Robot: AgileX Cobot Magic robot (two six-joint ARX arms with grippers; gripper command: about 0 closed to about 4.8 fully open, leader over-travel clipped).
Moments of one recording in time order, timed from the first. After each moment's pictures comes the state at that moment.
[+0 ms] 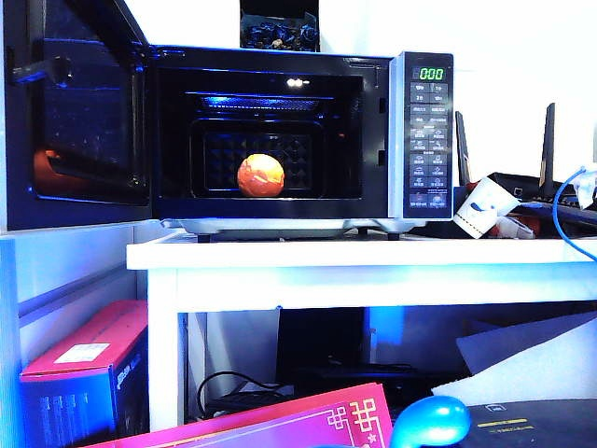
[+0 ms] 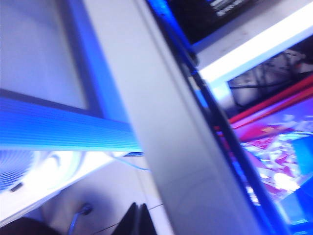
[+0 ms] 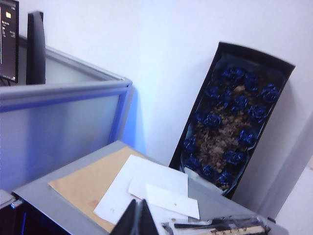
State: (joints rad) left arm -0.44 1.61 2.14 -1.43 -0.41 0.17; right arm 0.50 1.76 2.27 -0.33 -0.10 -0.29
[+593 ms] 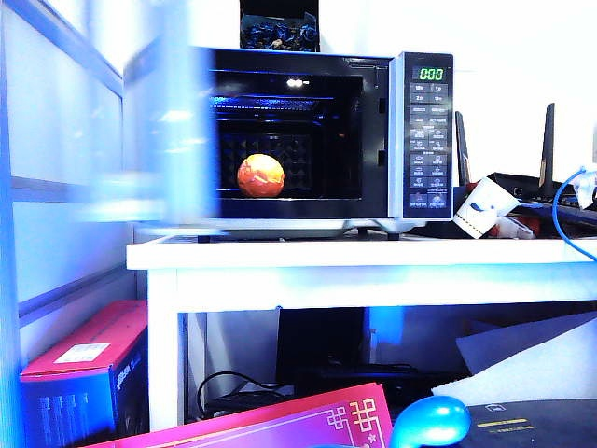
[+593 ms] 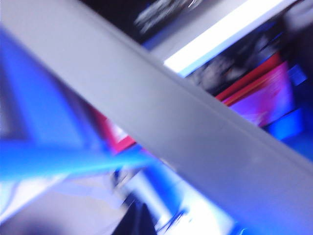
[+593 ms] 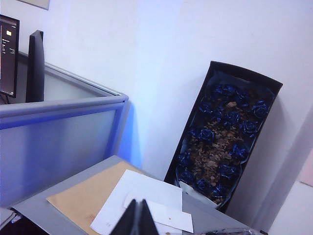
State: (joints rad) left arm -0.44 1.61 2.11 -1.37 -0.17 0.16; right arm 0.50 1.74 2.27 -0.30 -0.10 -0.29
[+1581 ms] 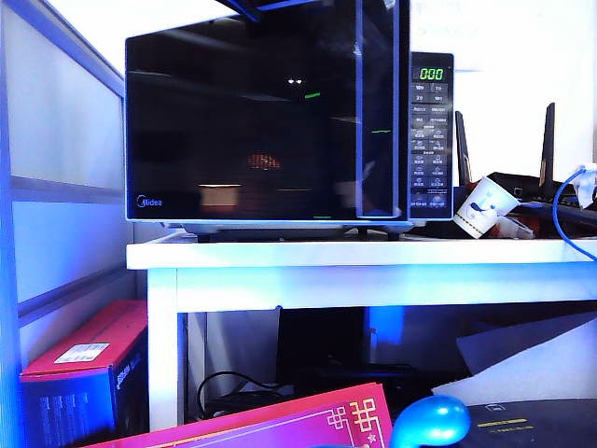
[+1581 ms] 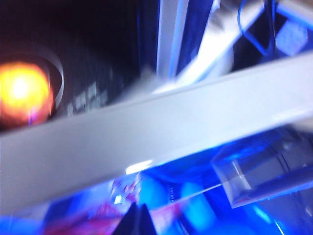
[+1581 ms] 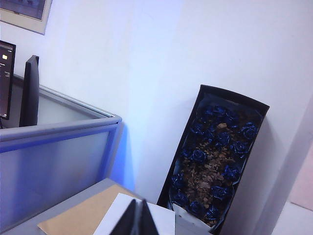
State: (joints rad) left arm -0.47 1.81 2.11 -0.92 0.27 0.18; right arm 0.50 1.73 2.27 -0.22 -0.10 -0.29
